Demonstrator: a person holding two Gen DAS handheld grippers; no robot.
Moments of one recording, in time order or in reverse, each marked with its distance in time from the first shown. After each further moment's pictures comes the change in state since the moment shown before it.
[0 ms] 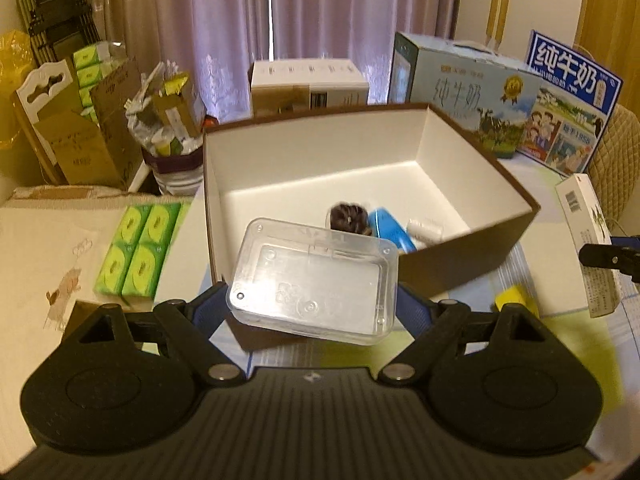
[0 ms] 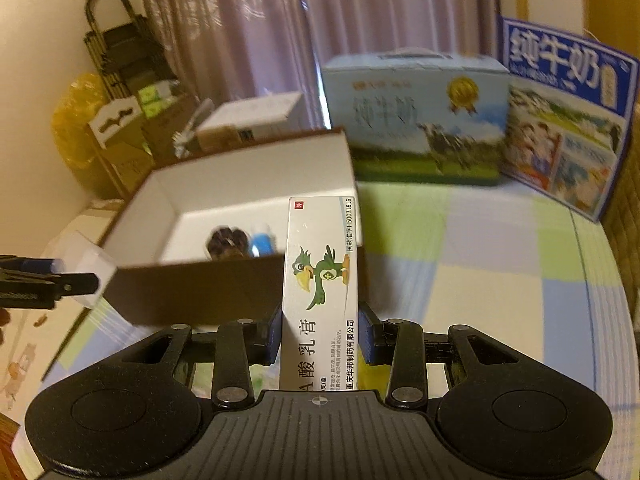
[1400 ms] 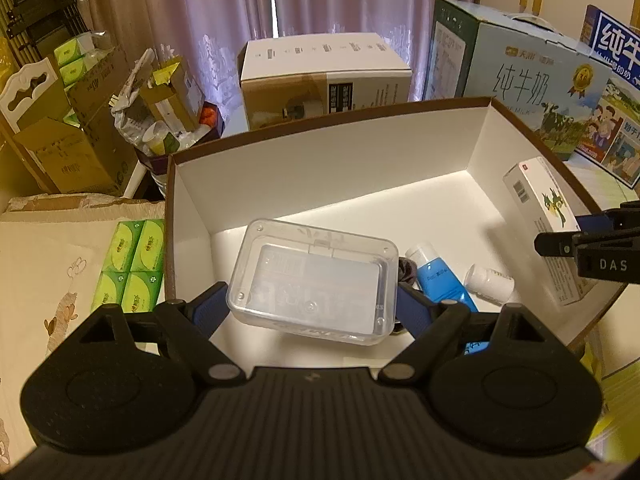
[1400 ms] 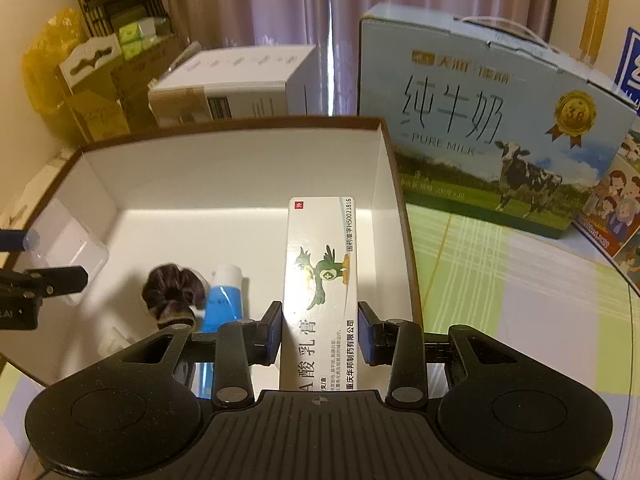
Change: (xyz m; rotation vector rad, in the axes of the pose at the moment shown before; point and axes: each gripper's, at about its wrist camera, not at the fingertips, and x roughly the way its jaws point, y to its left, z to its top) left arm 0.127 0.007 0.070 0.037 0.103 0.050; right arm 0.175 0.002 0.072 -0.118 0.181 -0.093
